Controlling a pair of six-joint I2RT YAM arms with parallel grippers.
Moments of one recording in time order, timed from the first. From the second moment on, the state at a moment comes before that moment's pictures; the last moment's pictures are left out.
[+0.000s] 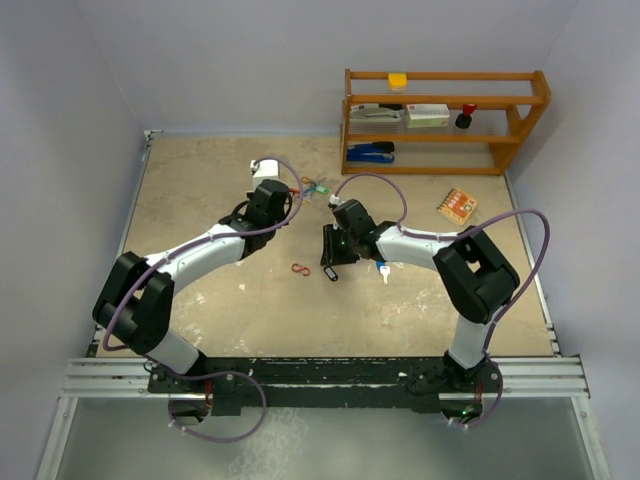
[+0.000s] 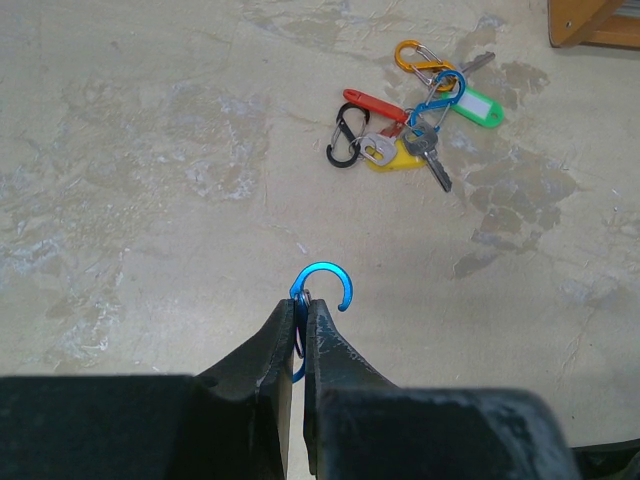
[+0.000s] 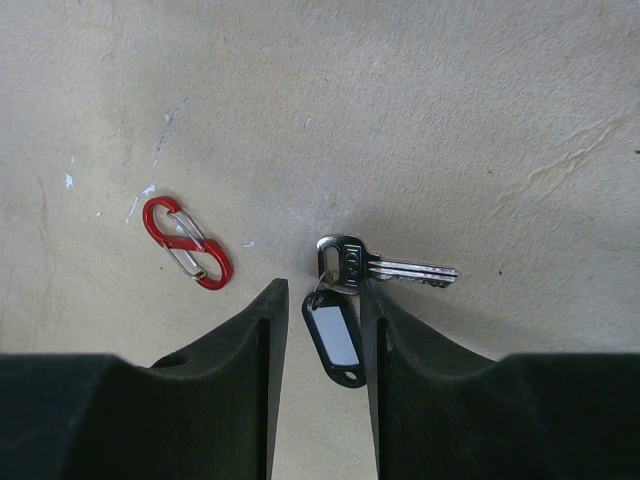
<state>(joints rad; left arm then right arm) -0.58 1.55 1.00 -0.08 -0.50 -0.43 0.69 1.81 1.05 -0.16 -0.10 0.53</state>
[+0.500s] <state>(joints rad) -0.57 1.55 1.00 -0.08 -0.50 -0.43 0.69 1.81 1.05 -0.16 -0.10 0.53</state>
